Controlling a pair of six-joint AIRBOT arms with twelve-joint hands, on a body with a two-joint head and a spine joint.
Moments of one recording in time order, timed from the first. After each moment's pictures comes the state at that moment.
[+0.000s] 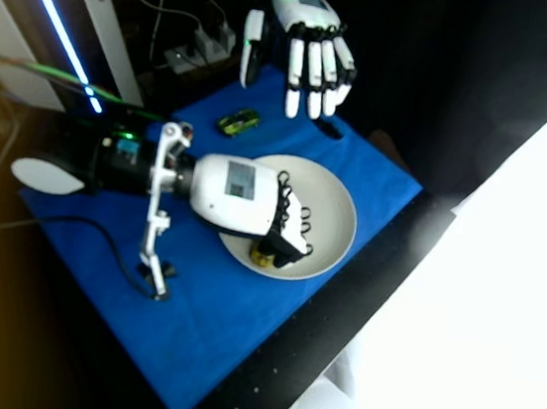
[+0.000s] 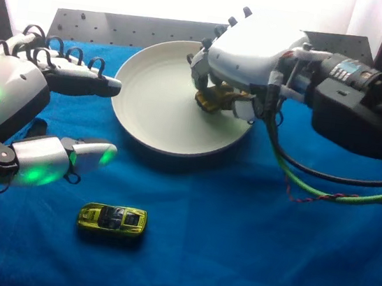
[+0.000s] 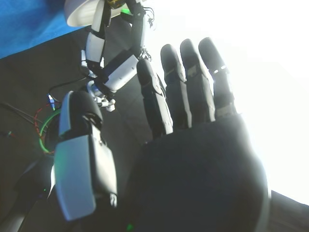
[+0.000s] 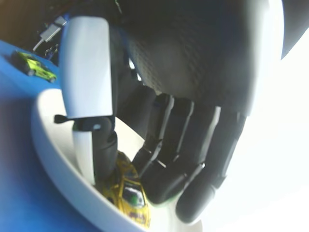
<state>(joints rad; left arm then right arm) 1.03 -0.83 0.78 -0.45 -1.12 1.34 -0.51 -1.43 1.47 -0.01 0.33 -1.19</state>
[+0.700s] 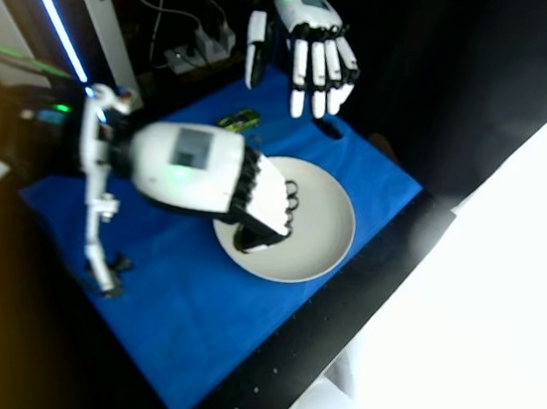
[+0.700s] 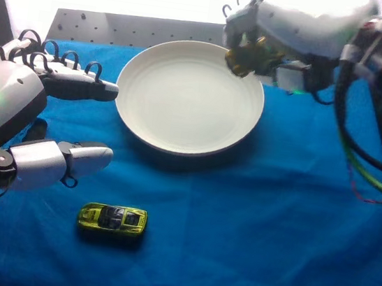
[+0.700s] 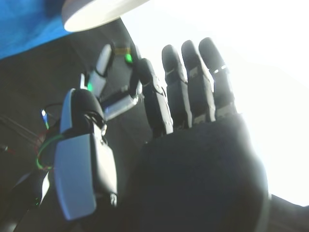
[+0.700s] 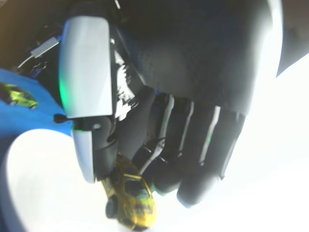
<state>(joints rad) 1.05 -0.84 0.77 -0.47 -1.13 1.34 -0.48 -1.18 1.23 -0.03 0.51 -1.19</state>
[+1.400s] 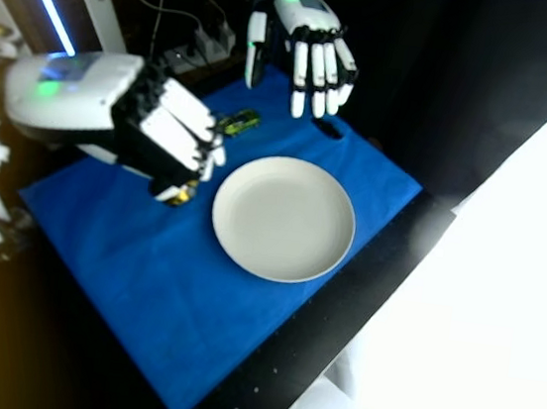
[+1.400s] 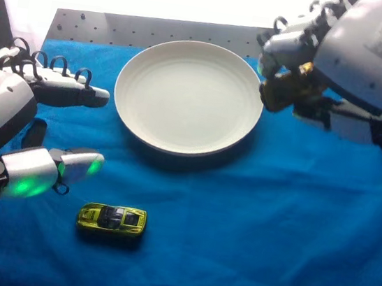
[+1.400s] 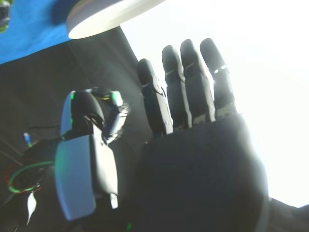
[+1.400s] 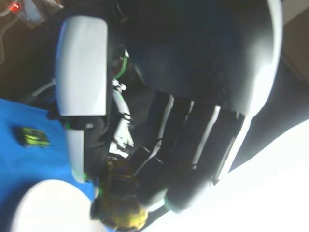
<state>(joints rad) 1.09 -0.84 0.76 -0.50 -1.17 1.34 -0.60 -0.92 0.95 -0.15 0.69 -1.19</state>
